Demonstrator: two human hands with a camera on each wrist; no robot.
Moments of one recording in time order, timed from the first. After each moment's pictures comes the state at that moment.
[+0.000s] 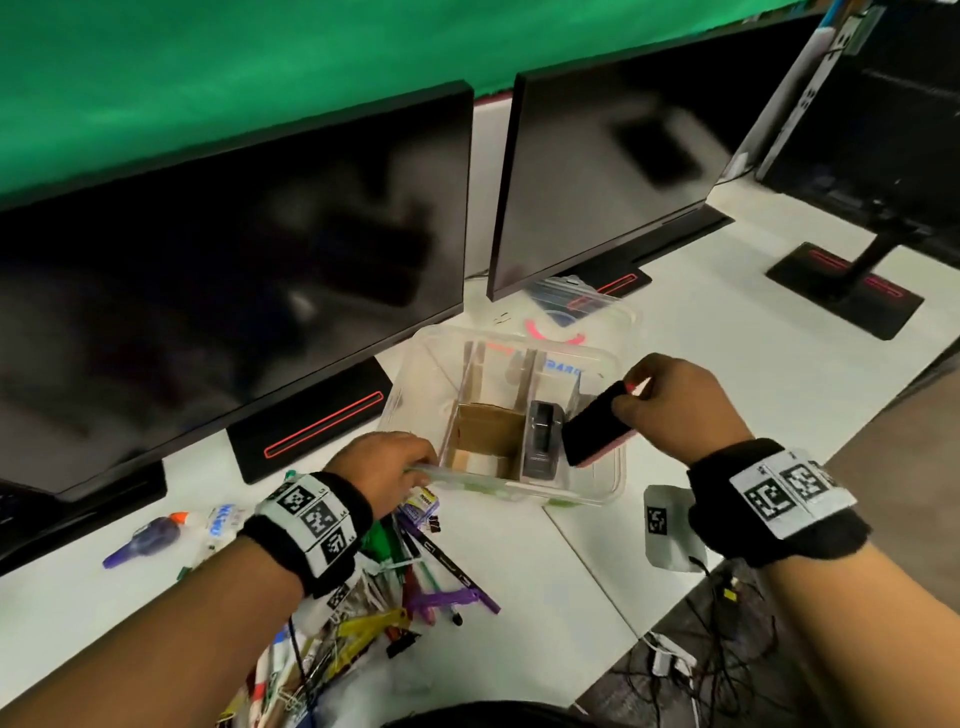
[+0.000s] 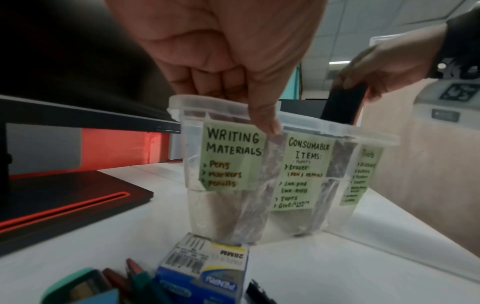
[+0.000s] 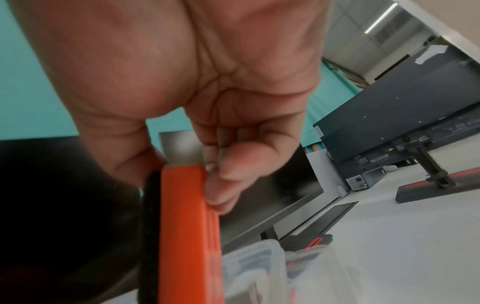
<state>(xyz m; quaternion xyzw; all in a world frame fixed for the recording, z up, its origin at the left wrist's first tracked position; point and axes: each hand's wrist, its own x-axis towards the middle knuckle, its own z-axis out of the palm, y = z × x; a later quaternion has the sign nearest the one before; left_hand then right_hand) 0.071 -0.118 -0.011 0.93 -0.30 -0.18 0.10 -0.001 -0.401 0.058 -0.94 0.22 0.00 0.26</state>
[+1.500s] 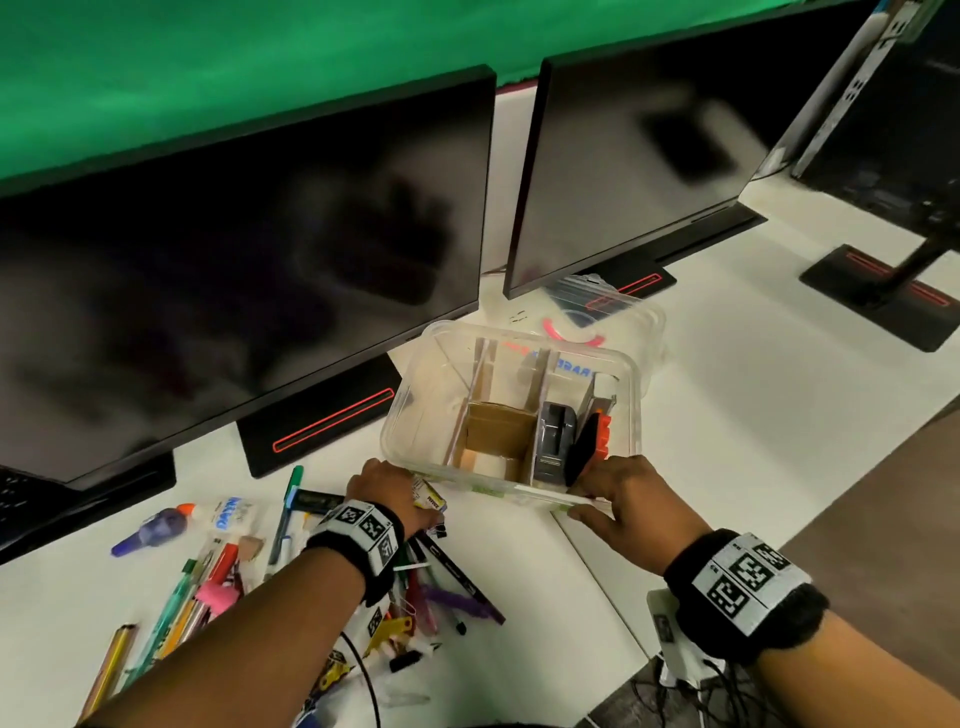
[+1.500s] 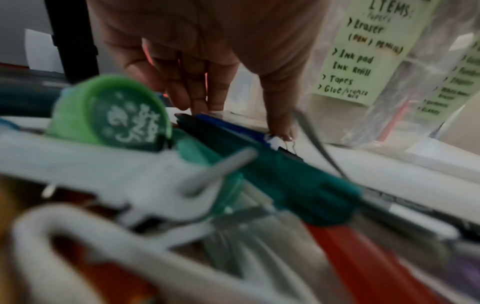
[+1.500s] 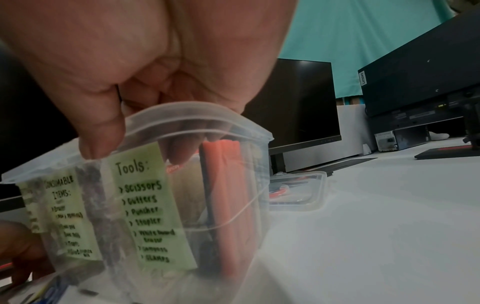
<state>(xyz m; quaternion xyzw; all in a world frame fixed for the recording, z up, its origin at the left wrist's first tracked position) 0.072 -0.126 -0.095 0.97 -0.08 -0.22 0.01 -0.030 -0.388 -0.034 -0.97 -0.10 0.03 0.23</state>
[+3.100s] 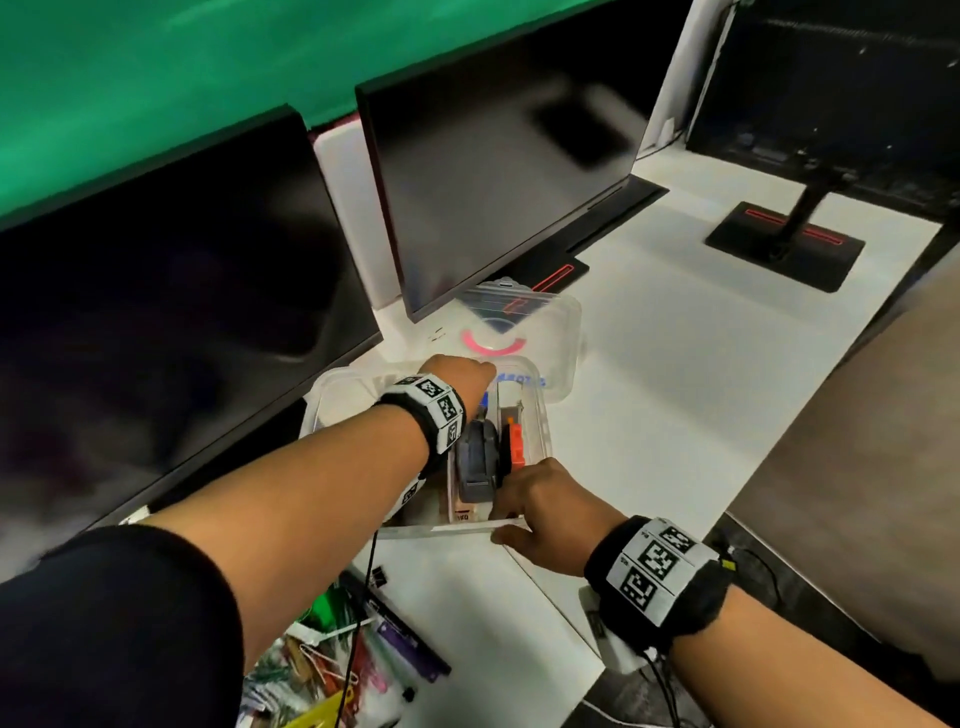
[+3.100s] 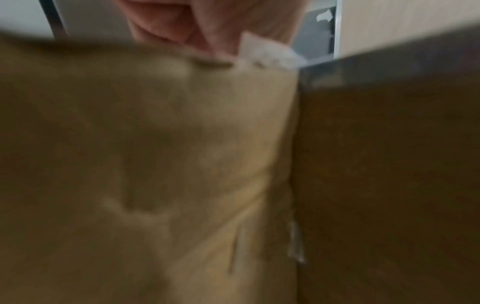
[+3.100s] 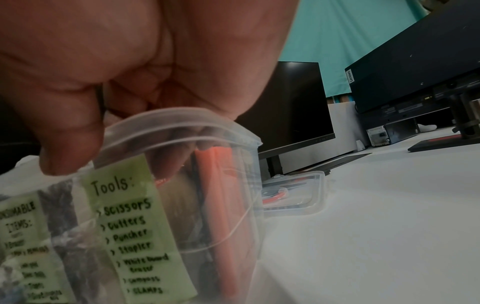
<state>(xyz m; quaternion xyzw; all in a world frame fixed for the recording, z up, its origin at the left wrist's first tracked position) 0.146 -0.316 -0.002 0.90 -0.41 -0.12 -0.14 -0.023 -0.397 -0.029 -0.95 -0.11 0.07 0.27</state>
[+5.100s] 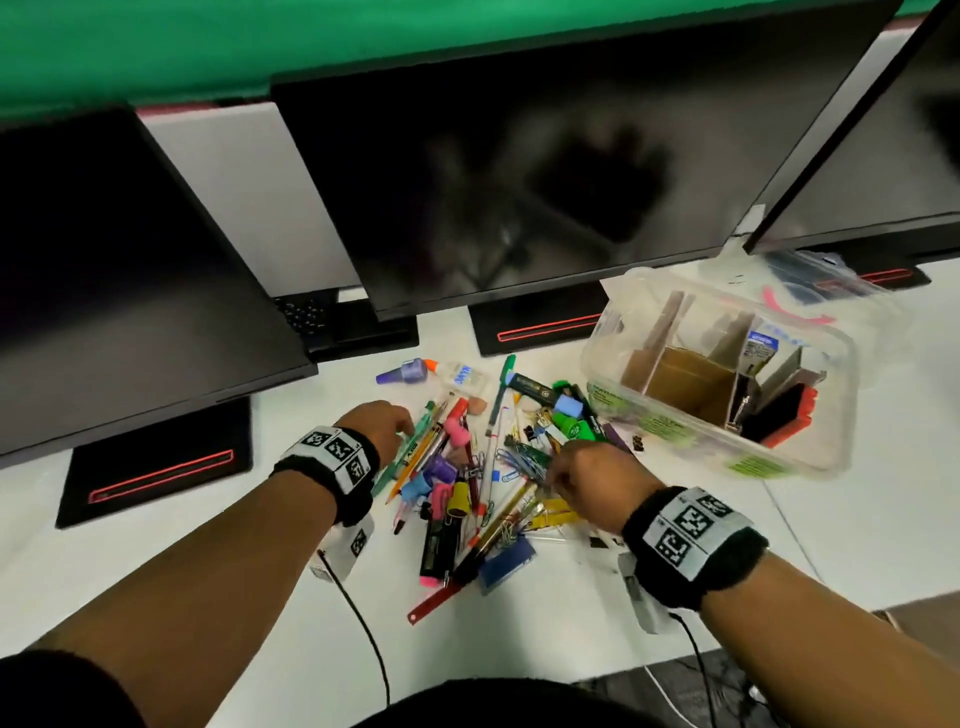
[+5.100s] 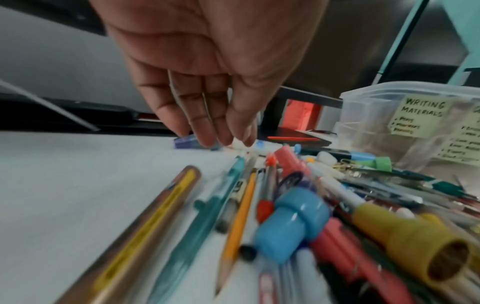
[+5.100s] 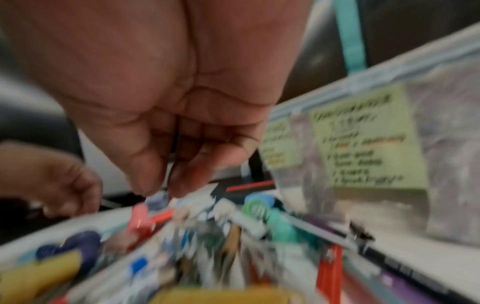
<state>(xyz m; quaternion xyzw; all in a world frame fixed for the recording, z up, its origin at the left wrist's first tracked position) -0.009 0.140 -0.064 0.97 0.02 -0.24 0.09 -0.046 -0.135 -0.041 -0.94 -0.22 0.20 0.15</state>
